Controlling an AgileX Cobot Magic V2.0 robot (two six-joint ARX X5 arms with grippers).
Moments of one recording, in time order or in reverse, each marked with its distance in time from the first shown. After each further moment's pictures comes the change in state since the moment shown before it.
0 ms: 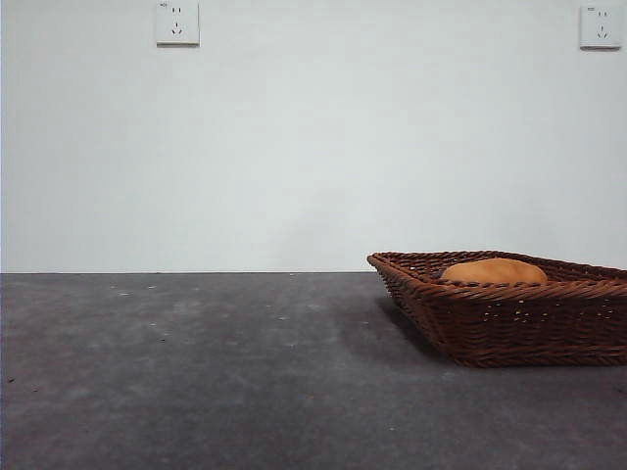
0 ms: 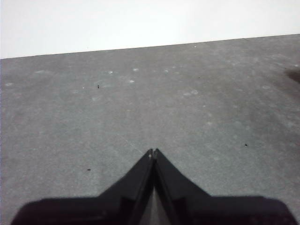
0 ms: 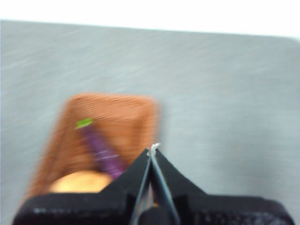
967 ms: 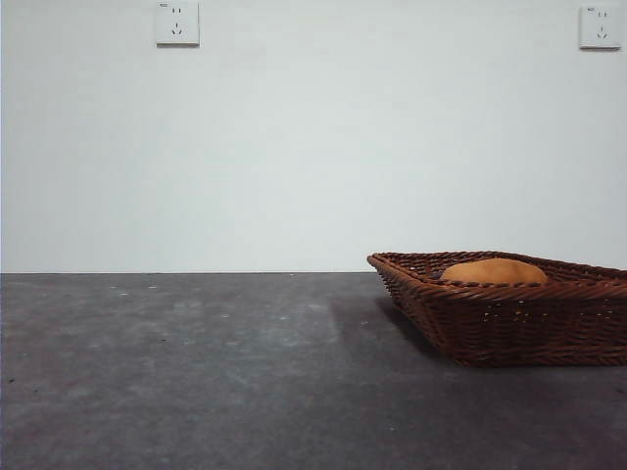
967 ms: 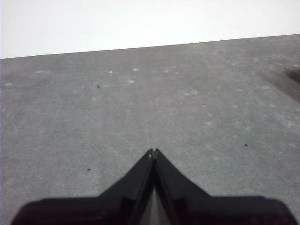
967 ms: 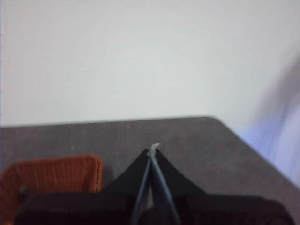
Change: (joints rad) left arm 0.000 0.000 0.000 0.000 0.000 0.000; right arm 0.000 -0.892 -0.891 0.551 0.200 0.047
